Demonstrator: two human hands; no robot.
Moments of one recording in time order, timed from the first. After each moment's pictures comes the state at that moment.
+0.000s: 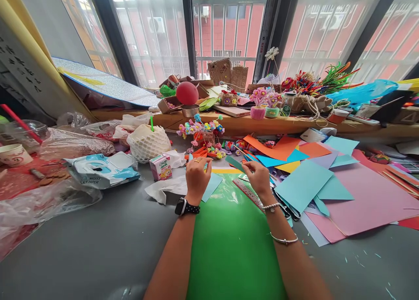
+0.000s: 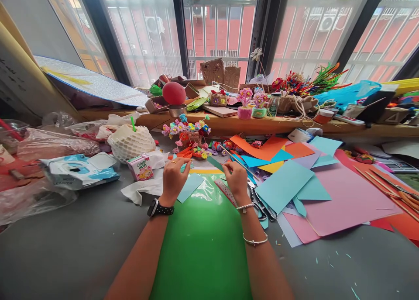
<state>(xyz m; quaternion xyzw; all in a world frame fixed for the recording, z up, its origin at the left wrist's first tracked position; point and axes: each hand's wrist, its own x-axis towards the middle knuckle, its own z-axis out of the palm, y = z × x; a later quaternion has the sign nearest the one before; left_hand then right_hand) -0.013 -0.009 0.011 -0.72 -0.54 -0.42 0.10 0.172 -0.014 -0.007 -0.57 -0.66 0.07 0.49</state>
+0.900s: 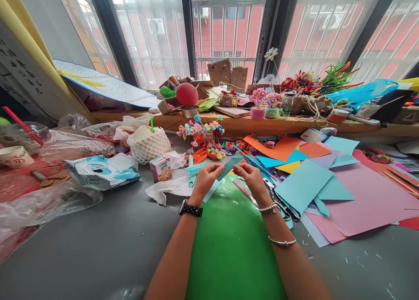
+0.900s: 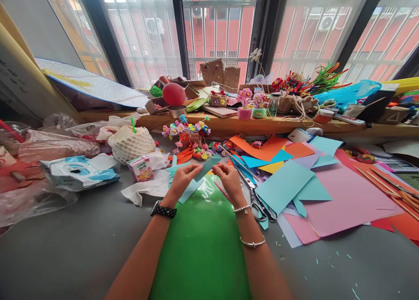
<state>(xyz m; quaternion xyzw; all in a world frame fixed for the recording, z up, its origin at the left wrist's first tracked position) 0.002 -0.014 0.014 -0.66 -0.48 -0.47 -0.34 0.153 -0.020 0.001 -0.44 -0.56 0.42 0.56</state>
